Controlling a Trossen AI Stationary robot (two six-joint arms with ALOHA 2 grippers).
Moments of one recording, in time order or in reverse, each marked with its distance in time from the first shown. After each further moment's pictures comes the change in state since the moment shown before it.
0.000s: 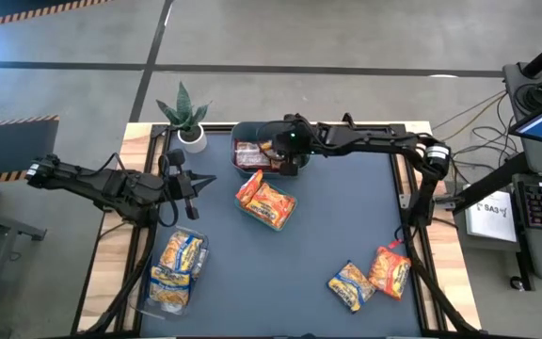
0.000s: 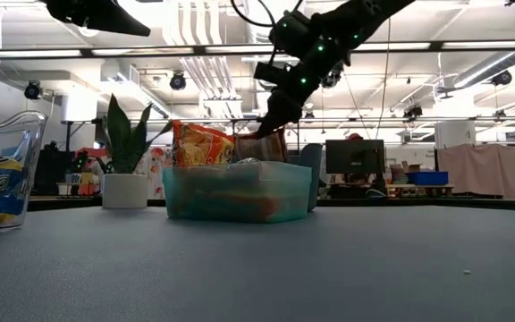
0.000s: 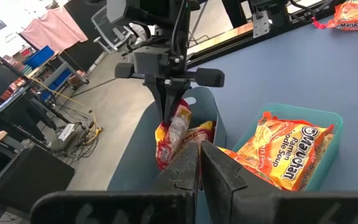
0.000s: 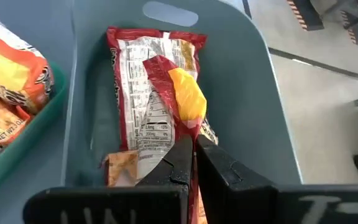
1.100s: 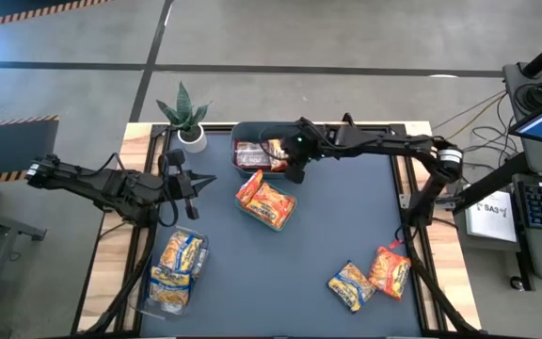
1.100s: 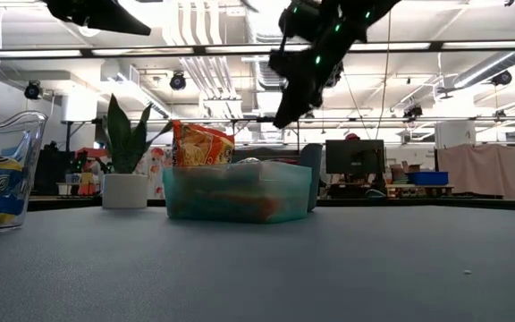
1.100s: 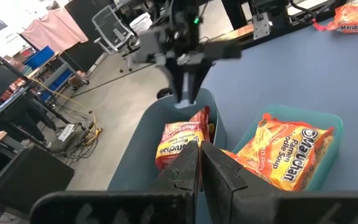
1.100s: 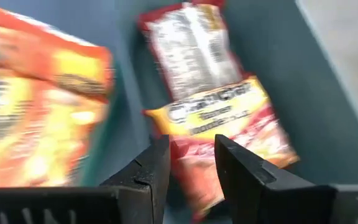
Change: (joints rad) left arm 0.000 0.000 0.000 0.006 0.000 -0.001; right arm 0.040 -0.100 -0.012 -0.218 -0.028 0.359
